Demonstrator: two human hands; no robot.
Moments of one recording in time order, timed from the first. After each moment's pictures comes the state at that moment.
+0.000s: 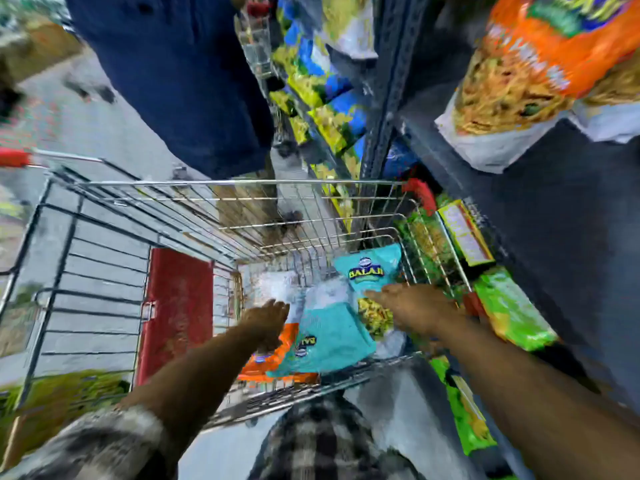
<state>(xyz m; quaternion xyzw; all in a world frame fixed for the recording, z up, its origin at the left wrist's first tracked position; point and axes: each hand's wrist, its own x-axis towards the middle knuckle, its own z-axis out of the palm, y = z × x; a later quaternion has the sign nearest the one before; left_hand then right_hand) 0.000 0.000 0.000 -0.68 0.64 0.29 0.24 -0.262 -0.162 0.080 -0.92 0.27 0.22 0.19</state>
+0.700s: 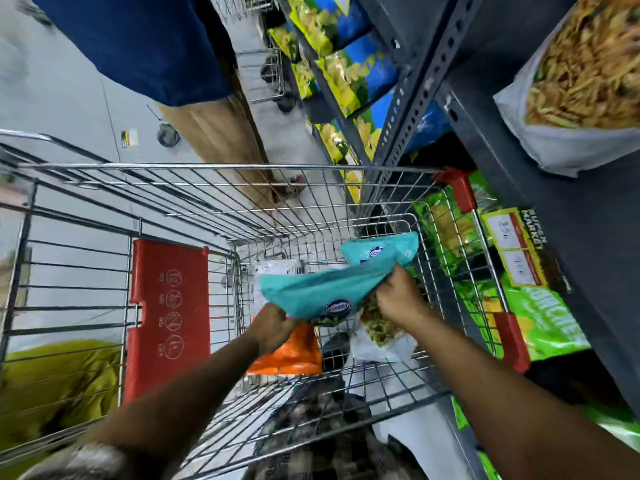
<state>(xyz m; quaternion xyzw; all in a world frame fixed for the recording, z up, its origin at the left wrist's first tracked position) -0.006 -0.006 -0.007 -0.72 0.45 0.44 -0.29 -0.190 -0.166 0.036 -0.64 0.52 -0.06 0.56</state>
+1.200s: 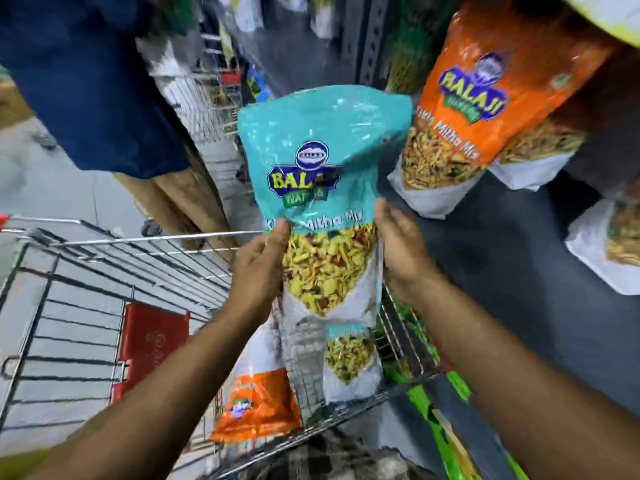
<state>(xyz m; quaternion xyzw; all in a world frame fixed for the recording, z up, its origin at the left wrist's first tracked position) -0.044 -0.098 0.217 -0.61 0.34 0.35 -0.63 -0.197 -0.197 0.235 -0.55 0.46 -0.41 0.57</state>
